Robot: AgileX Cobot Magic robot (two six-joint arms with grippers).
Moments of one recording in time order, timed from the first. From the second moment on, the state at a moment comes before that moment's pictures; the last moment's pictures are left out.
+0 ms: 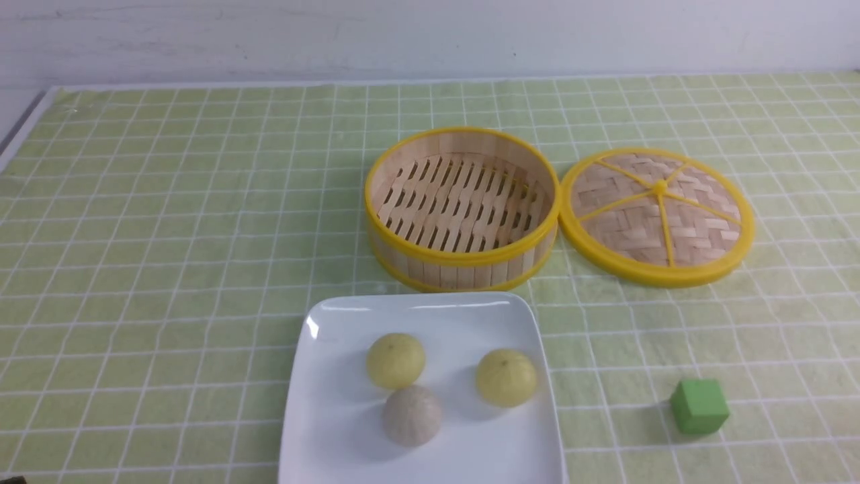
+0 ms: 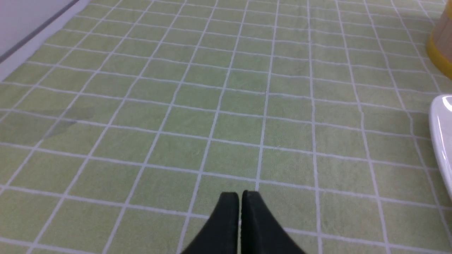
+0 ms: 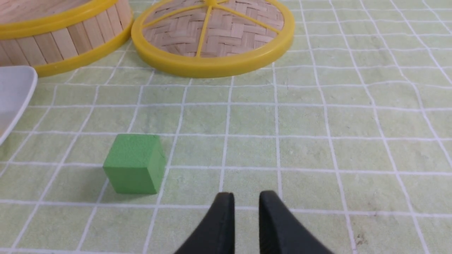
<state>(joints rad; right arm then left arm) 0.09 -0.01 0.02 0.04 0.40 0.04 0.05 -0.01 0.02 0.11 0.39 -0.17</state>
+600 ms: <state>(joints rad) 0.09 -0.01 0.02 0.04 0.40 0.04 0.01 -0.01 0.02 0.11 0.39 -0.17</state>
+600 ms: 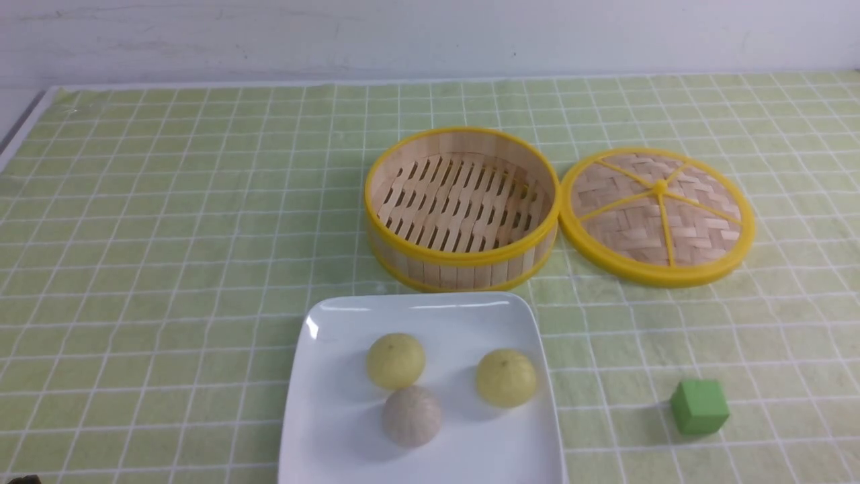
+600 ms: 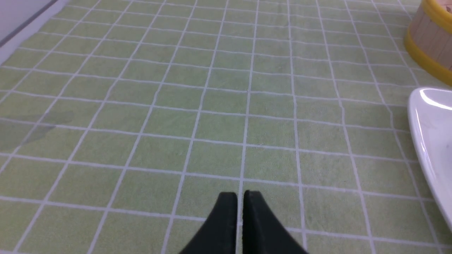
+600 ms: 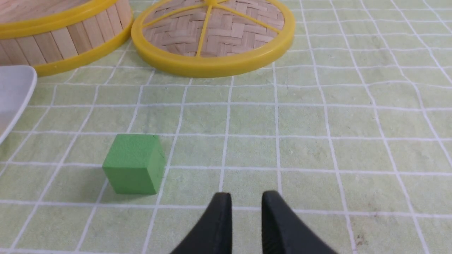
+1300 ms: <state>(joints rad) 0.09 -0.01 0.02 0.04 0.40 0.04 0.01 -0.01 0.02 0.12 0.39 -0.17</state>
